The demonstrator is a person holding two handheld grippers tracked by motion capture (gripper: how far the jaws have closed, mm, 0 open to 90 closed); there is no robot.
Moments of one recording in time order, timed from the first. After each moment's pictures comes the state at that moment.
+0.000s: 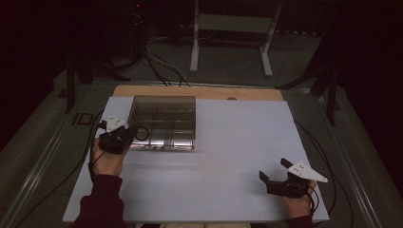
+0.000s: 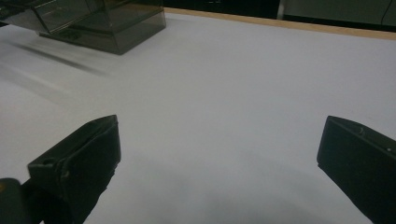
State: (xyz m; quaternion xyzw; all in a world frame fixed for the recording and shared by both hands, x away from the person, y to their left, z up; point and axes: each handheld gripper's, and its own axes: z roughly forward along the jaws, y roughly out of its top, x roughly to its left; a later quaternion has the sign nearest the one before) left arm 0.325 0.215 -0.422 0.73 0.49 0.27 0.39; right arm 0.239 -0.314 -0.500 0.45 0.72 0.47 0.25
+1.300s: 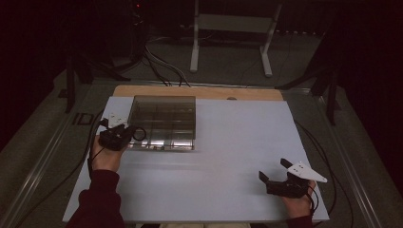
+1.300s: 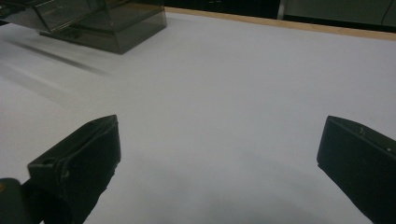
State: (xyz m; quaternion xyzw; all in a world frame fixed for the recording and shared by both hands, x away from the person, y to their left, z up) left arm 0.343 0.226 -0.441 0.76 0.49 0.26 0.35; right arm 0.239 -0.313 -0.500 0.44 0.72 0.47 0.25
